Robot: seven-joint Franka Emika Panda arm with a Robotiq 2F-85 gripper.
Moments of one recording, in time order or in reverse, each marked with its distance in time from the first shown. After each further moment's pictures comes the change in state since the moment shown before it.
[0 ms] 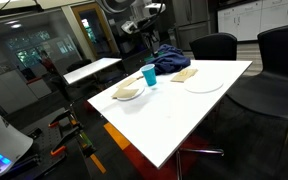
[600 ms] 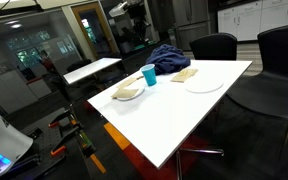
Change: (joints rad) arm 0.015 -0.120 0.018 -0.001 -0.042 -0.167 -0.183
